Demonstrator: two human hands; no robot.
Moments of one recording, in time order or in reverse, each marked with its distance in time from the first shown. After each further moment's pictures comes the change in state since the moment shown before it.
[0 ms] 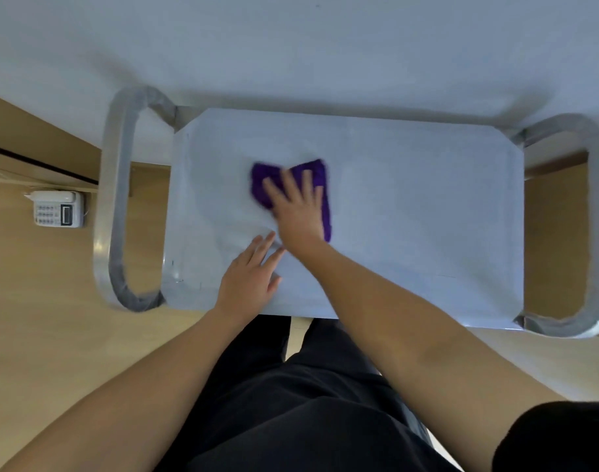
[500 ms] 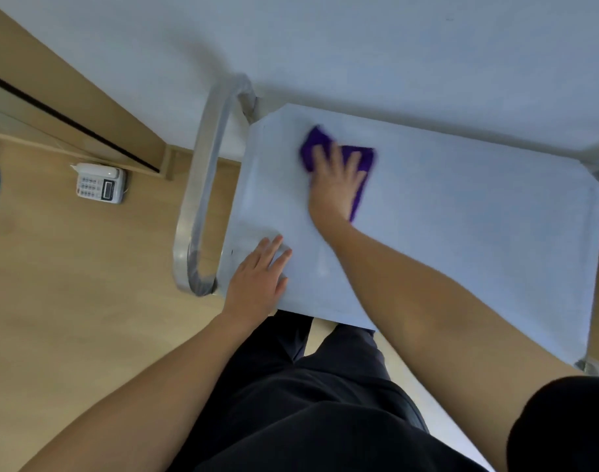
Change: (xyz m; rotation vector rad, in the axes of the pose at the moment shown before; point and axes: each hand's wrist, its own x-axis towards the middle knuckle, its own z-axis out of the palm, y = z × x) left_hand -0.041 -0.079 -0.008 -0.048 0.080 -0.111; right_hand 0.068 -0.071 0.011 0.024 0.102 0.187
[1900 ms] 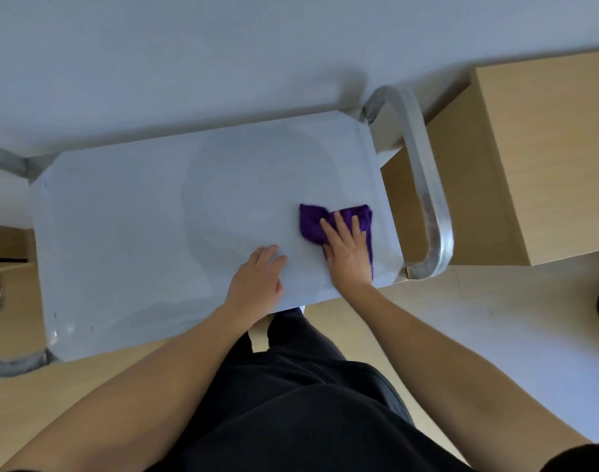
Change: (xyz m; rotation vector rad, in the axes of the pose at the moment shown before) left_hand 0.062 0.281 0.053 0.081 -0.213 0.376; right_hand -0.175 0.360 -0.085 0.107 0.024 0.185
